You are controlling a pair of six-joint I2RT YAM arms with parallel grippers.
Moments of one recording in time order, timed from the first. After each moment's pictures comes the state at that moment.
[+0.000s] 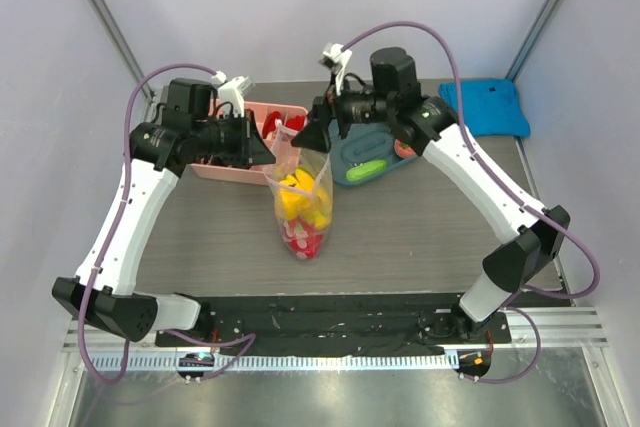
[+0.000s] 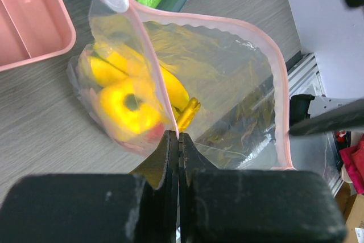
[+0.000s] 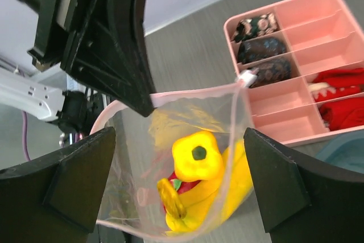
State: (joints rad) left arm -0.31 1.33 1.60 -0.98 0.55 -0.26; right arm 0.62 1.63 1.76 -0.47 -0.70 0.04
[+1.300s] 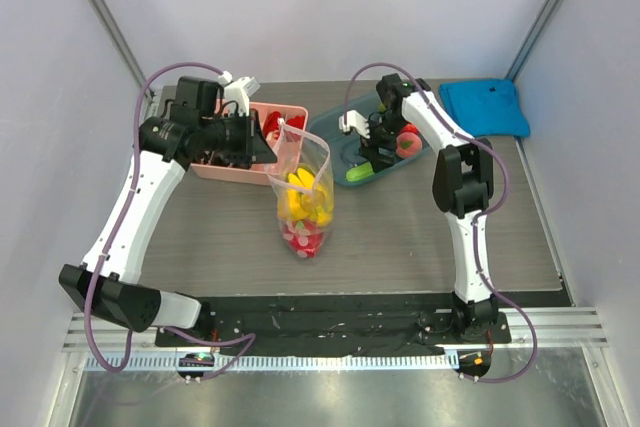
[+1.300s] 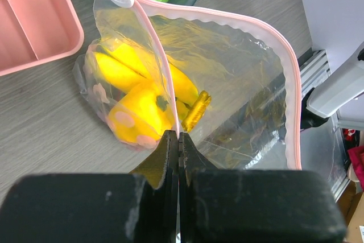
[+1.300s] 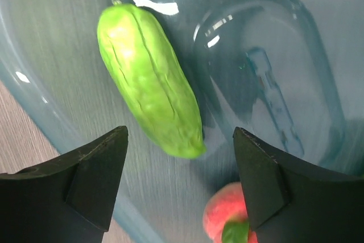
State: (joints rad) left arm -0.31 1.38 1.60 -0.98 0.54 -0.23; right arm 0.29 2.31 2.11 -1.21 -0.46 -1.23
